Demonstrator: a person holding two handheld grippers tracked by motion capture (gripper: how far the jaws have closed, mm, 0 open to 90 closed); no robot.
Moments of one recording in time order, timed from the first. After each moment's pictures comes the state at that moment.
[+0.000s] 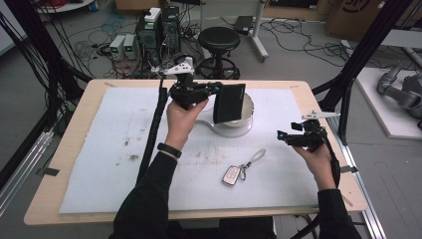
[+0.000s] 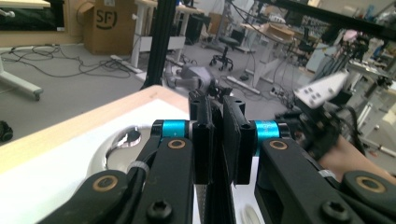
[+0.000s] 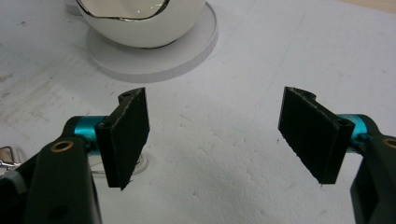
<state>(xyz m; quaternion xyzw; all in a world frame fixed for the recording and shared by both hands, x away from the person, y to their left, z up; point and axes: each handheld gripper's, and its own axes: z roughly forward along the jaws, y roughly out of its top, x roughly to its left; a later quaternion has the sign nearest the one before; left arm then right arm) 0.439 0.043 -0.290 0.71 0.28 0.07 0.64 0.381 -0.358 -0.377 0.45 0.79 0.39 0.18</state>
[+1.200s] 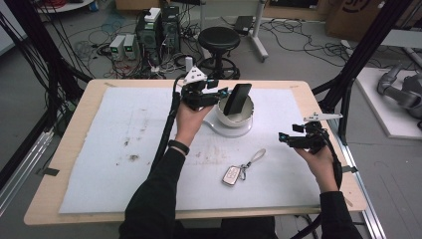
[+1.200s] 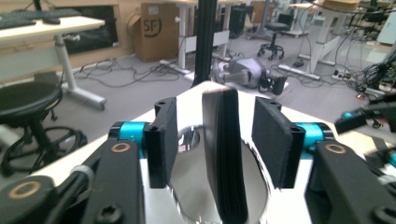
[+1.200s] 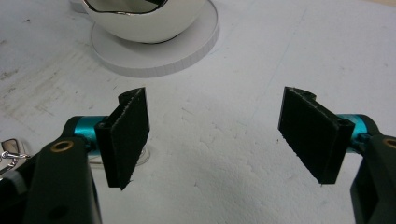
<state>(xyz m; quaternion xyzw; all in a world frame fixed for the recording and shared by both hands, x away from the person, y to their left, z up) 0.450 0.028 -0.319 0.73 0.28 0.19 0.60 0.377 -0.363 -0.379 0.44 0.79 0.39 0.17</state>
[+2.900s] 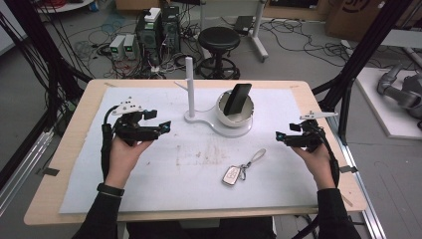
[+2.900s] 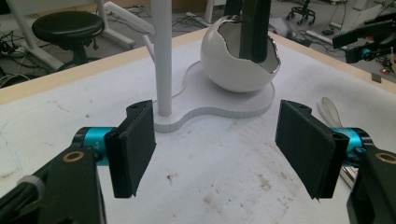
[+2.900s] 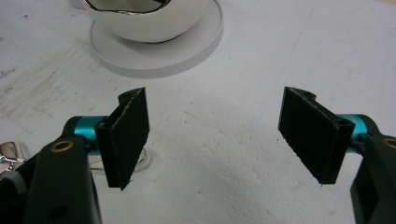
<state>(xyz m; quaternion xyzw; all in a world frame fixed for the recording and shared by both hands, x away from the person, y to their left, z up) 0.357 0.172 -0.342 0.75 0.36 0.17 0.53 0.383 -0.355 -0.379 0.44 0.79 0.38 0.17</state>
